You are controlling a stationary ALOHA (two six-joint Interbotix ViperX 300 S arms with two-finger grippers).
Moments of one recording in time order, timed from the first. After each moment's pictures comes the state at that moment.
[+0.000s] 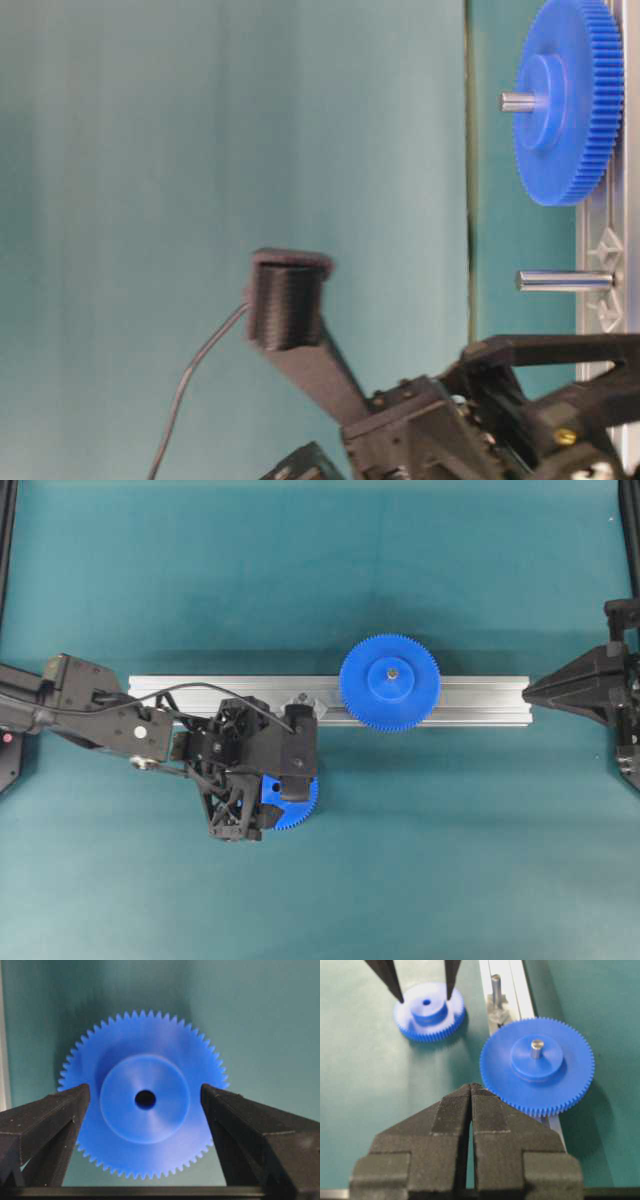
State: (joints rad) left arm -0.13 0.11 0.59 0.02 0.14 -0.09; right arm -0.04 -1.03 1.16 0.03 0.31 0.10
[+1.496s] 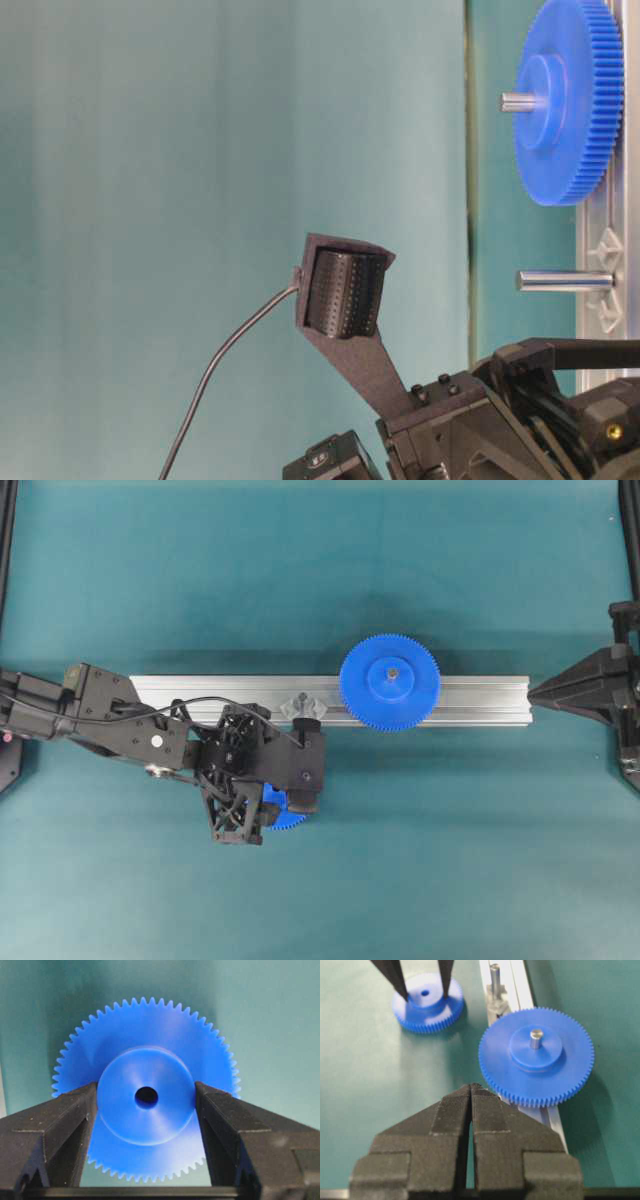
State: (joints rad) left arm -0.14 0.15 0.56 0.02 0.24 -0.09; right arm -0.04 -1.04 1.17 0.03 0.33 0.10
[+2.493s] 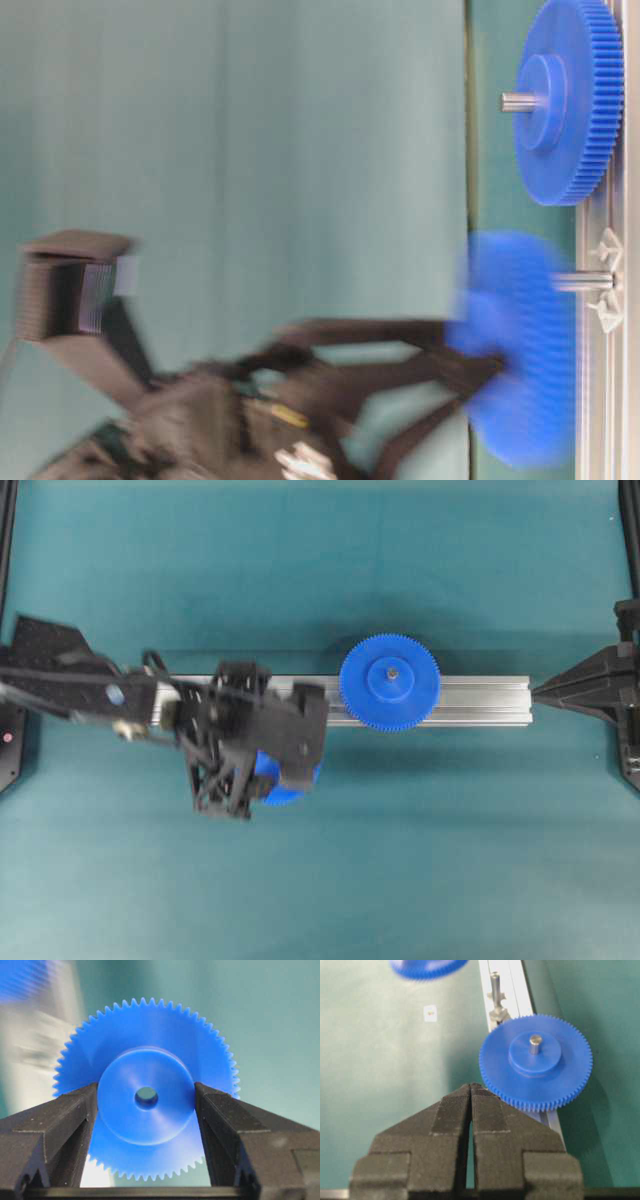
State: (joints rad) left arm -0.04 -0.07 0.43 0.02 0.48 0.09; right arm -0.04 -1.07 1.17 0.03 0.33 0.10
